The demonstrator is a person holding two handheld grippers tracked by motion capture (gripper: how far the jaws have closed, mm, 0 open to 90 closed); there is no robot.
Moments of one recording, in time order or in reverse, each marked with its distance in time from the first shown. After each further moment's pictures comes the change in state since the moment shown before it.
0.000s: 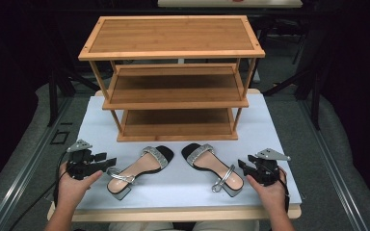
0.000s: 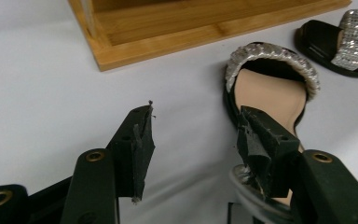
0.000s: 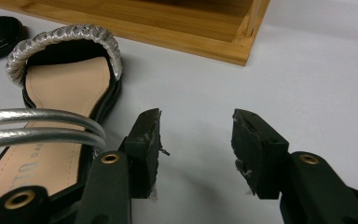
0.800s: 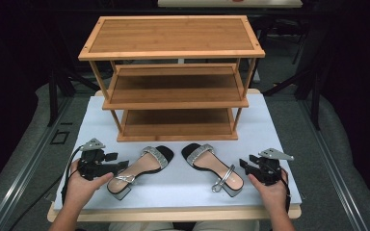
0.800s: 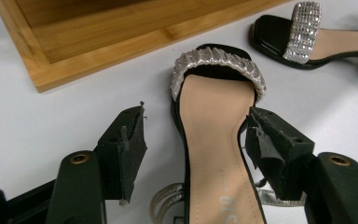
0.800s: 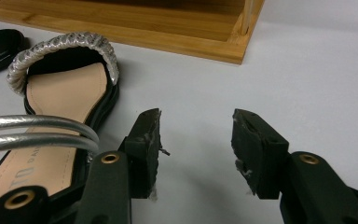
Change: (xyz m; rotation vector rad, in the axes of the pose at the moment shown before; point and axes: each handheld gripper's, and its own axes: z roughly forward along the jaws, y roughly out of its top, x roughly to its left) left arm -0.035 0.015 0.012 0.057 -0.077 0.071; right arm -0.007 -0.002 -0.001 -0.007 0.020 0.050
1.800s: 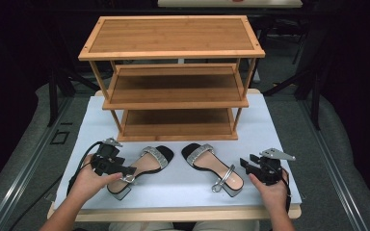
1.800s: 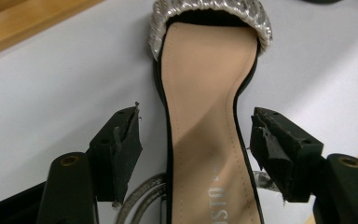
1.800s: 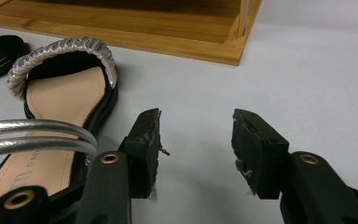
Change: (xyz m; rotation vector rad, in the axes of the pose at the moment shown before) left arm -0.009 0.017 0.029 0.286 -0.025 0.050; right arm -0.002 -0.001 0.000 -0.024 -0.002 0.020
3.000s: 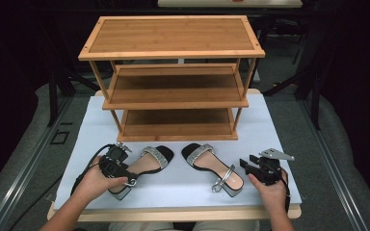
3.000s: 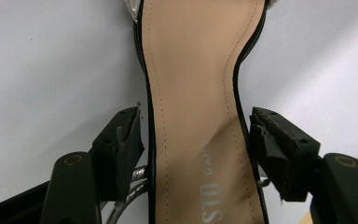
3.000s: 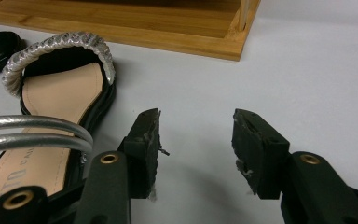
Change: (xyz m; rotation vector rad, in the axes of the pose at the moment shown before) left arm -0.009 0.004 0.021 0.170 0.023 0.052; right arm -0.001 -0.002 0.002 0.021 -0.001 0.005
